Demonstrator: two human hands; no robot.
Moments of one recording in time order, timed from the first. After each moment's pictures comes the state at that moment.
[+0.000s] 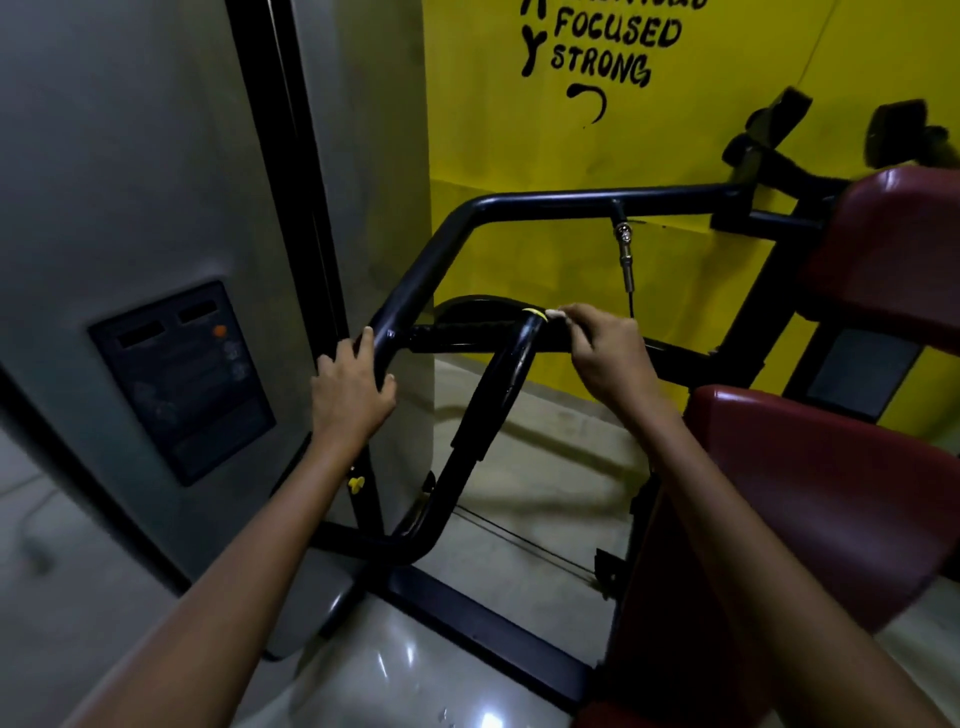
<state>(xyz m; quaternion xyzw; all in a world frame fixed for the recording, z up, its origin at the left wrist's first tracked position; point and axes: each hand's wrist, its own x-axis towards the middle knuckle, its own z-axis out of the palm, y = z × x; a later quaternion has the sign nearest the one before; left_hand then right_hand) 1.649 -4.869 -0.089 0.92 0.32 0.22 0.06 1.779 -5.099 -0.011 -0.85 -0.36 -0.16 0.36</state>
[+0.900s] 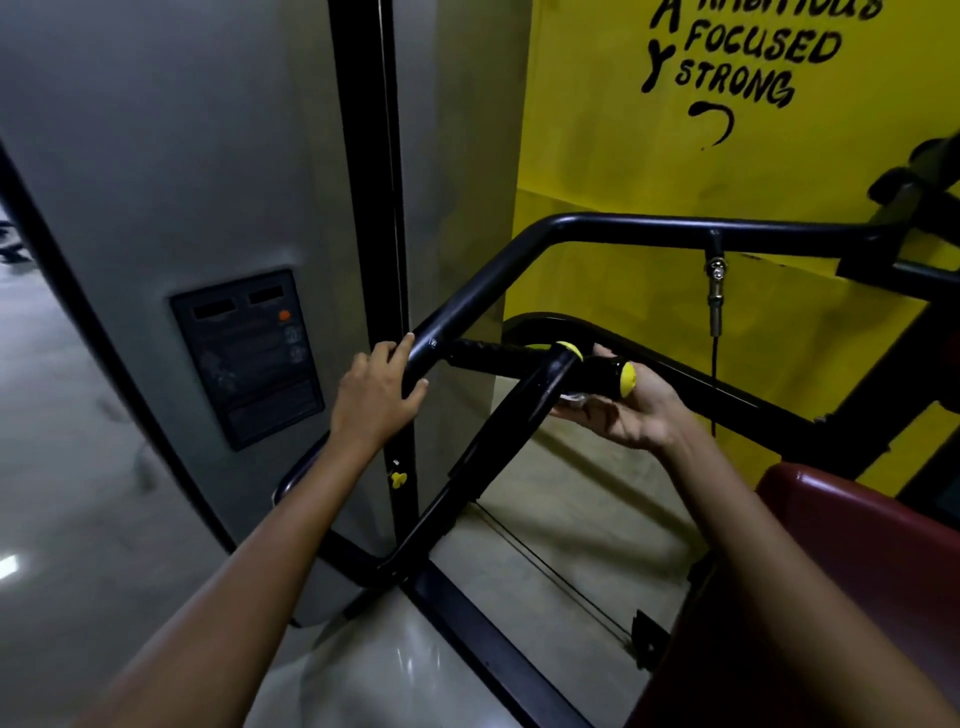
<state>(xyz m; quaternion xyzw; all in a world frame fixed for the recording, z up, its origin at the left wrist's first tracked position) 1.655 -4.869 -0.092 0.90 0.35 0.24 0.03 1.851 -5.074 -0.032 -0.43 -0.12 0.60 0.66</state>
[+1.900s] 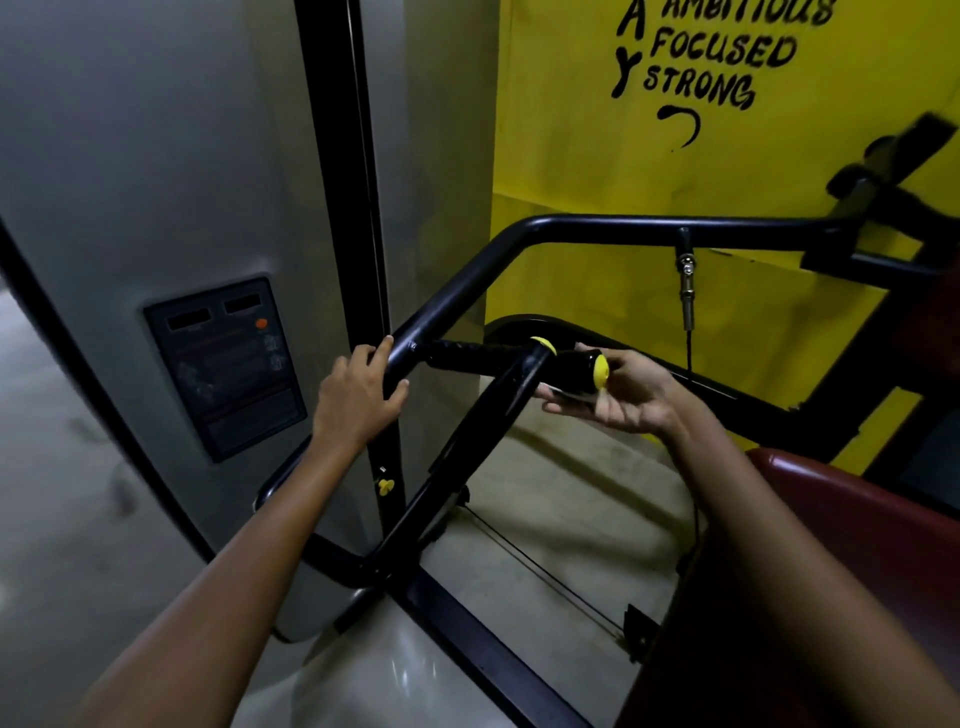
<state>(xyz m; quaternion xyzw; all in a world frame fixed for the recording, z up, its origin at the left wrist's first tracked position) 1.655 -4.867 -0.092 0.90 0.35 0.24 0.02 1.854 -5.092 -0.016 -0.50 -0.14 0.55 0.66</state>
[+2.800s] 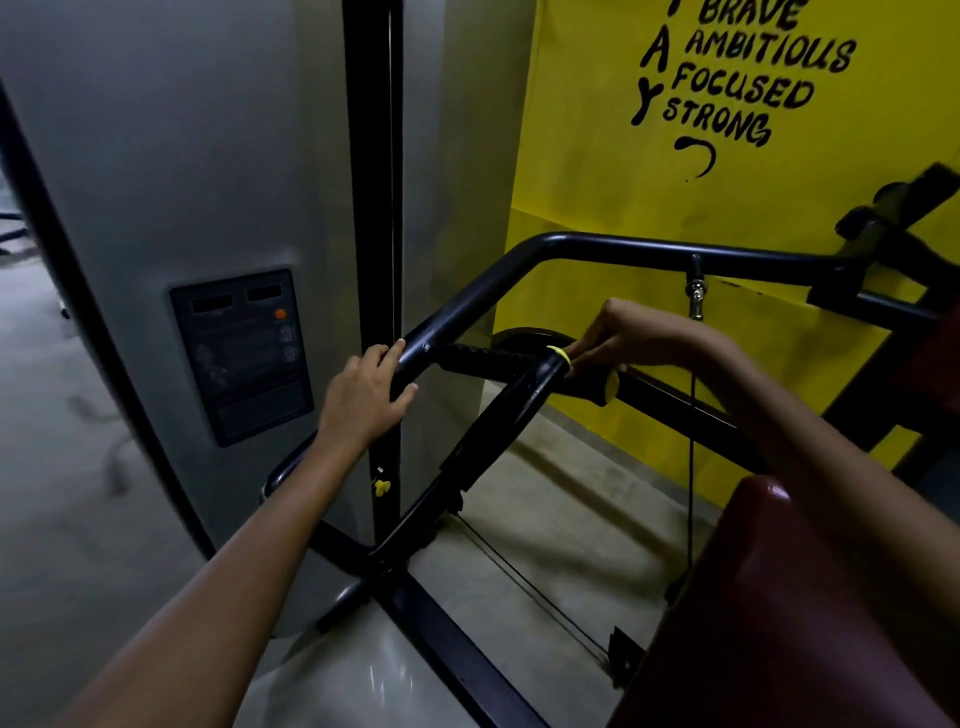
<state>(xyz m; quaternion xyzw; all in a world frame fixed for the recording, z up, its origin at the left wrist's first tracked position) 1.648 -4.869 -0.093 0.91 0.35 0.24 0.03 1.846 -5.072 0.065 -0.80 -0.57 0.14 0.11</state>
